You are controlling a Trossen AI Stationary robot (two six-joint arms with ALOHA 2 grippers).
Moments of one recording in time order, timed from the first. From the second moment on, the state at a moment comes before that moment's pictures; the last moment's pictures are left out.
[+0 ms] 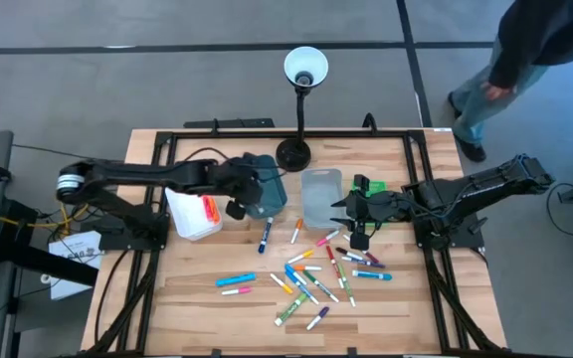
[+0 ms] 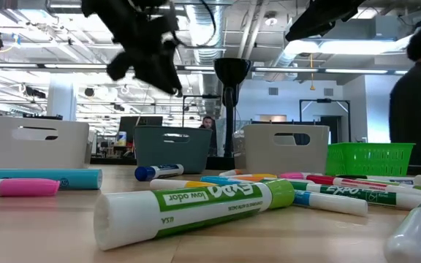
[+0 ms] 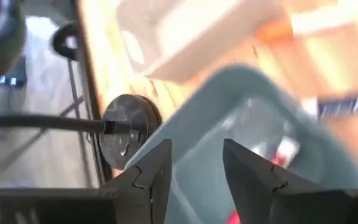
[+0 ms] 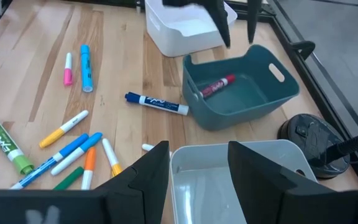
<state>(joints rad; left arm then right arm) 0.11 1.37 0.97 -0.39 -0.22 0.77 0.24 1.12 0.91 -0.43 0.34 0.02</state>
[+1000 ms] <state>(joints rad) -0.52 1.57 0.97 -0.47 -0.21 -0.47 0.24 1.12 0.91 -0.42 0.34 0.09</state>
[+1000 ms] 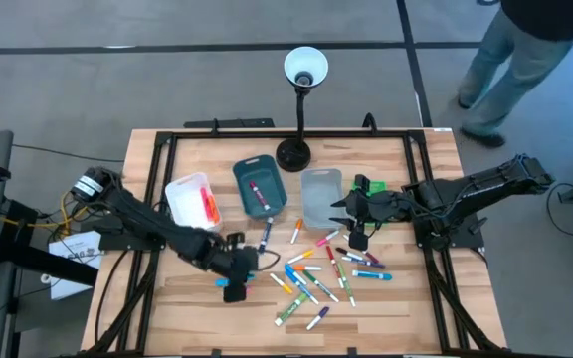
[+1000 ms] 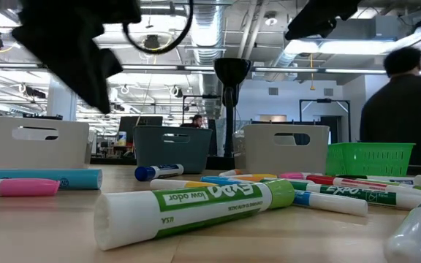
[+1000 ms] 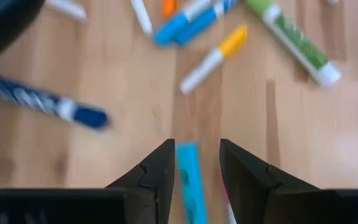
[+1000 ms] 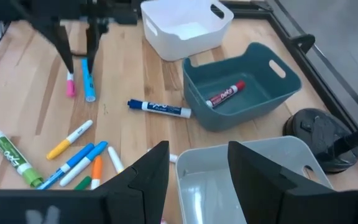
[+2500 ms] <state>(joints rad) -0.62 1.39 0.65 -0.32 -0.32 -0.73 0.22 1.41 0.95 -0.23 0.34 -0.05</state>
